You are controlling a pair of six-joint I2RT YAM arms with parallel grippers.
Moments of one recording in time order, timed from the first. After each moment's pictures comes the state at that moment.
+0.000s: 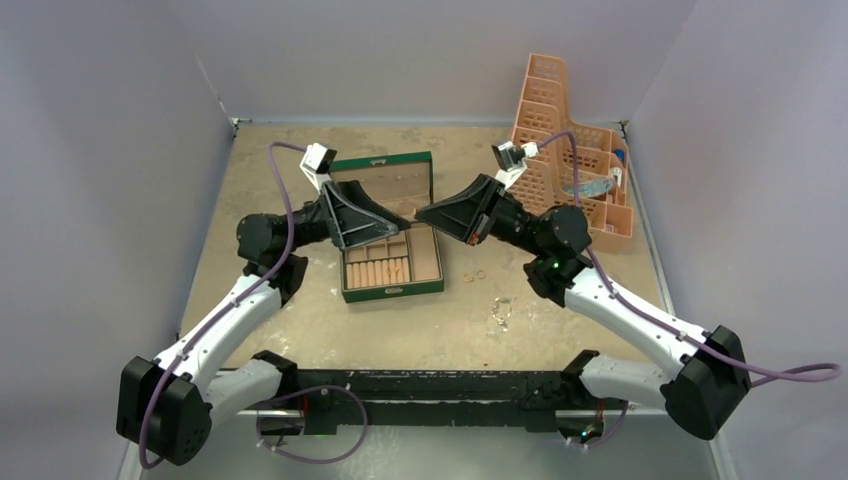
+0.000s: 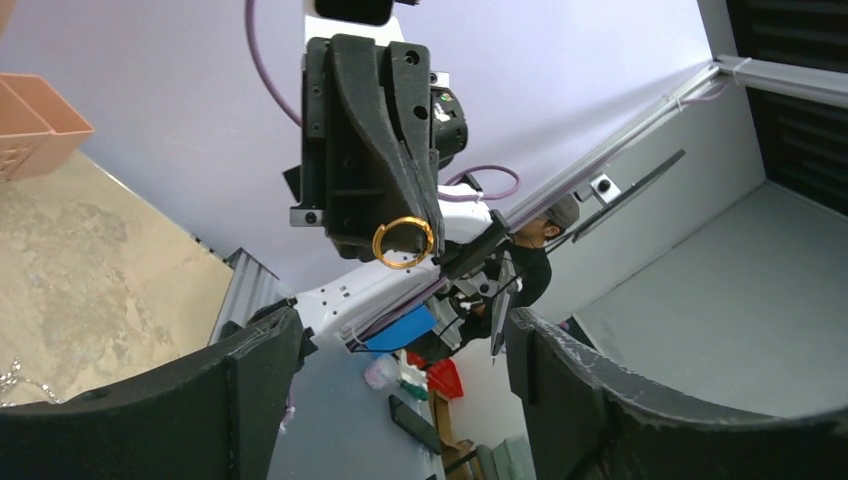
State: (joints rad) left arm -0.39 1.04 0.71 0.94 0.92 -1.48; right arm 0.70 1.12 0.83 0.79 -0.55 1.14
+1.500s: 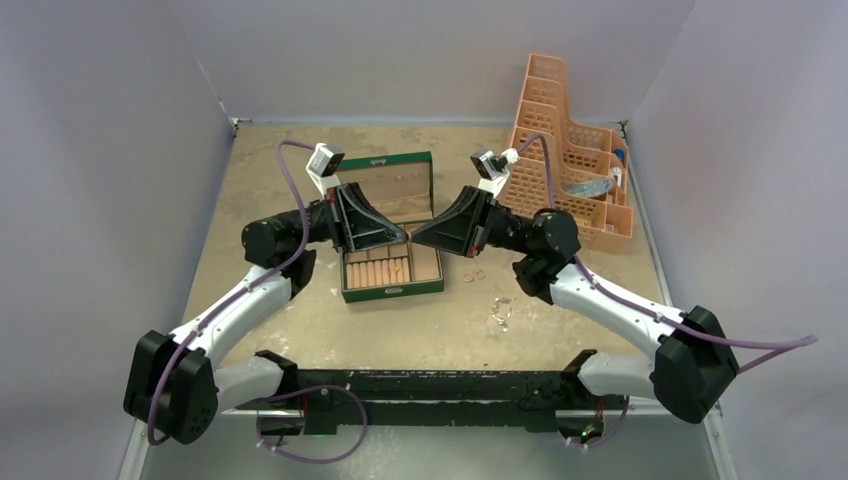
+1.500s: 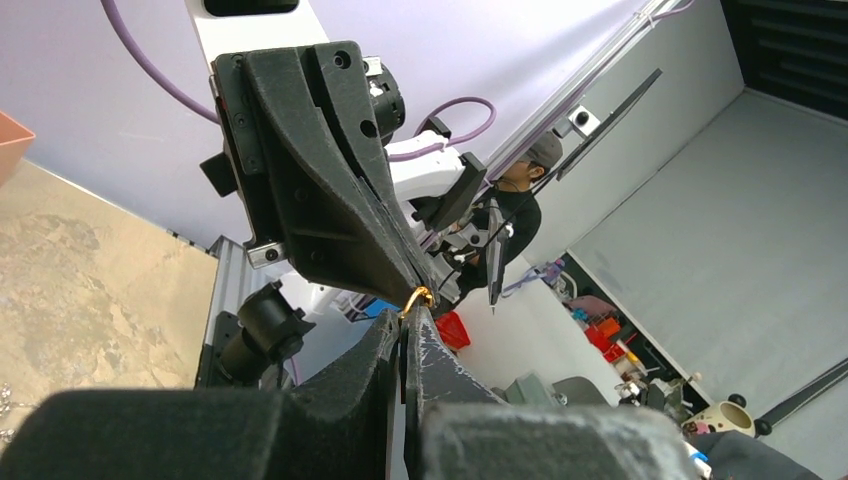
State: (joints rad) left arm -0.41 1.15 0.71 1.26 1.03 -1.57; right arm 0.71 1.23 0.79 1.06 -0.76 1.31
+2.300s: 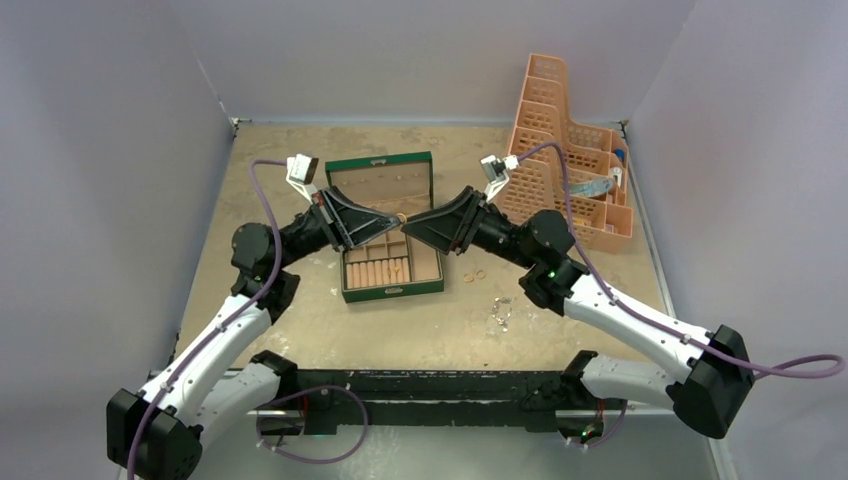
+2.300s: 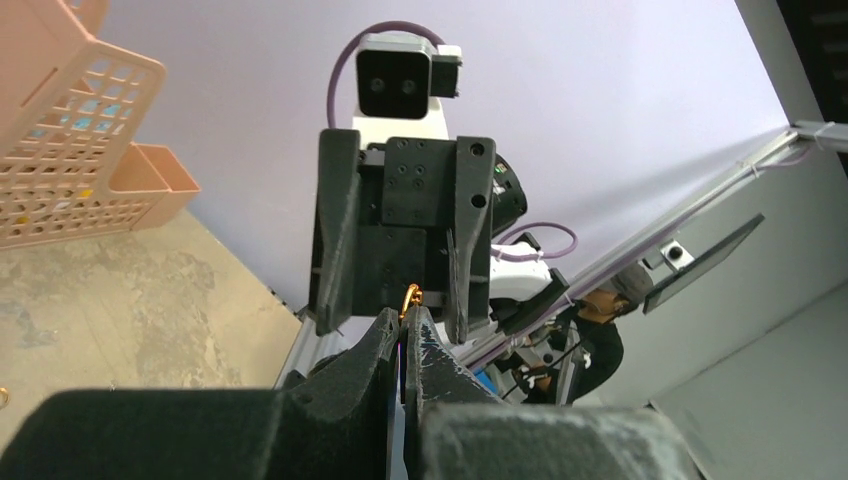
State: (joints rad) left arm -0.41 0.89 0.66 0.73 0.73 -1.28; right arm 0.79 1.11 0.82 0.59 -0.41 1.01
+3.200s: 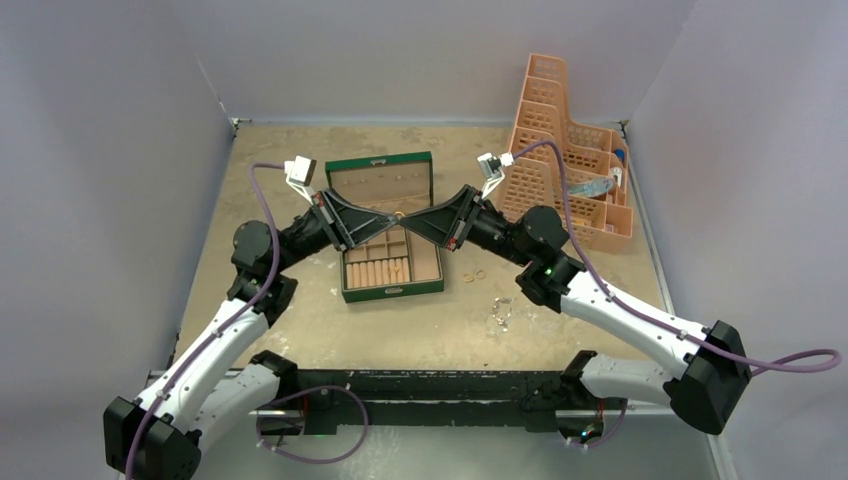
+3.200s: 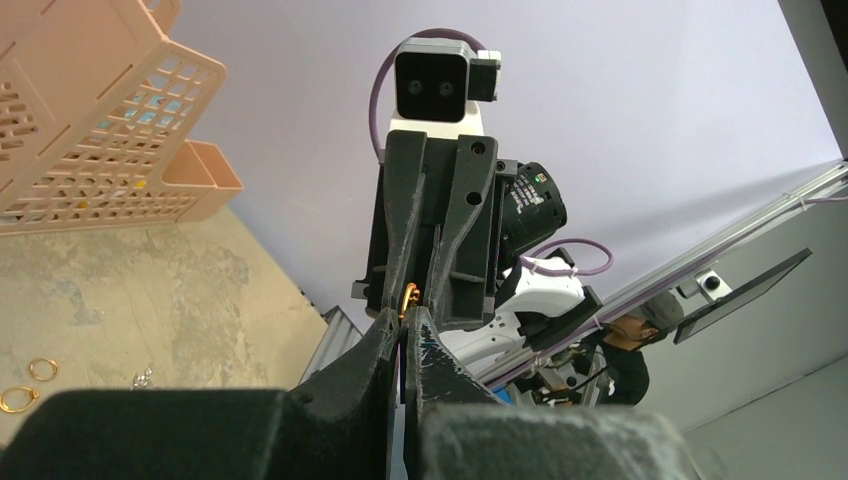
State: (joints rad) left arm -0.41 0.86 0.66 0.58 0.67 -1.22; right arm 0.81 1.14 0.85 0.55 -0.37 1.01
